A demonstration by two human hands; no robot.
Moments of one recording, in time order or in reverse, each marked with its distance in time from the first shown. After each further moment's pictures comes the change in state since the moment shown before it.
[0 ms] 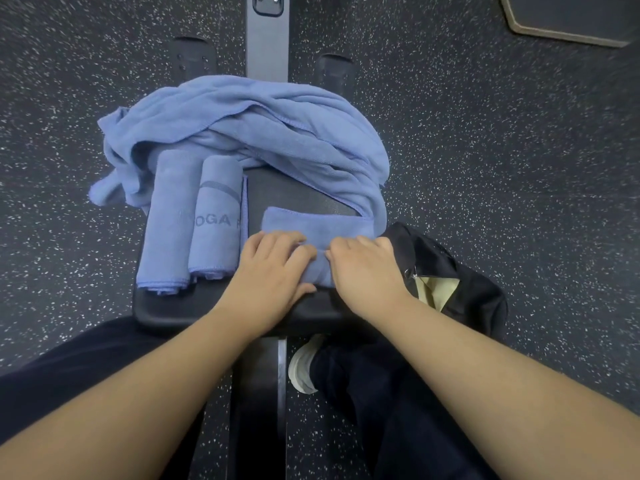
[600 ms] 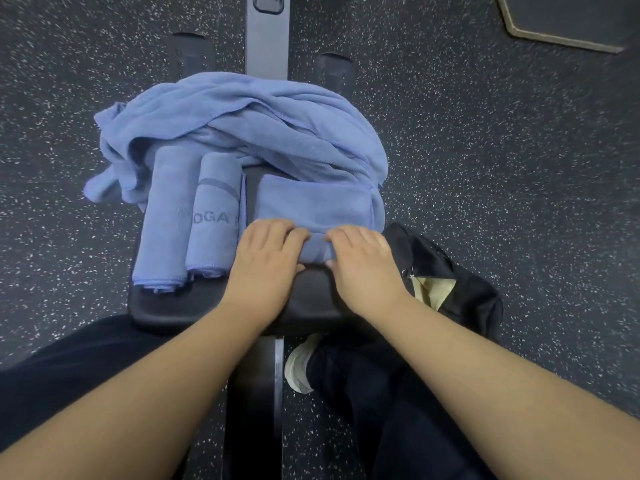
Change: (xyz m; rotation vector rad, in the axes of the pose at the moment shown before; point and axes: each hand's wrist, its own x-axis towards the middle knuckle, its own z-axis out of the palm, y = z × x) left_hand 0.012 0.002 0.003 0.012 0.023 -0.175; right_hand 0.000 0.001 -0.003 0.141 -0.110 0.045
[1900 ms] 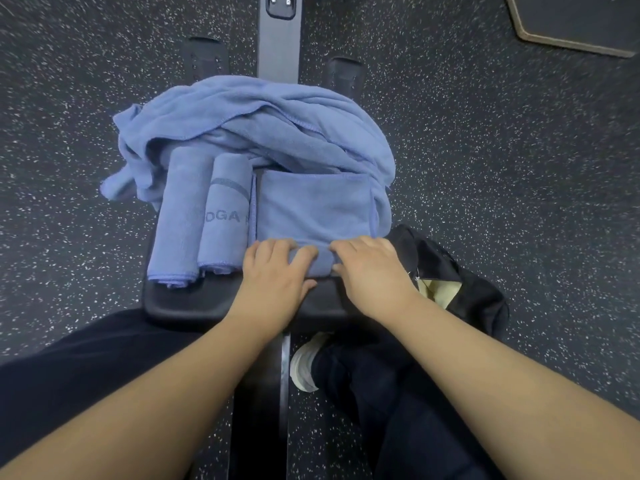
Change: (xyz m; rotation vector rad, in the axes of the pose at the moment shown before) left_hand -0.024 0.007 0.005 0.017 -0.060 -0.082; right_hand 0.000 -0.001 -0.020 0.023 -0.191 -0.106
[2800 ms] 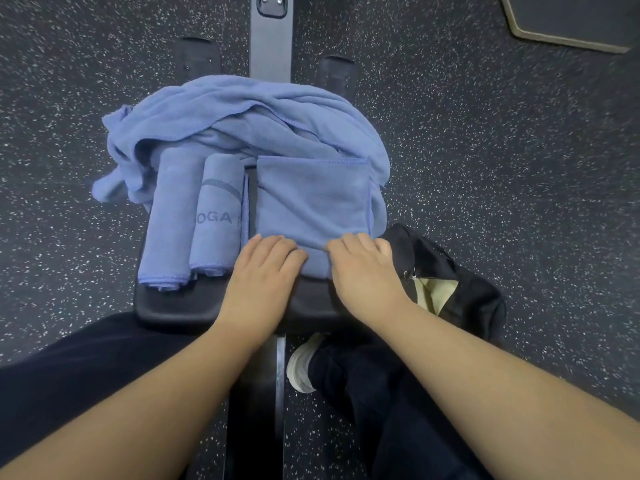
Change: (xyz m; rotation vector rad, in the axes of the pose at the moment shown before) left_hand 0.001 -0.003 -0.006 0.005 0.171 0.137; right_hand -0.003 -0.003 0.021 -0.137 0.241 0.082
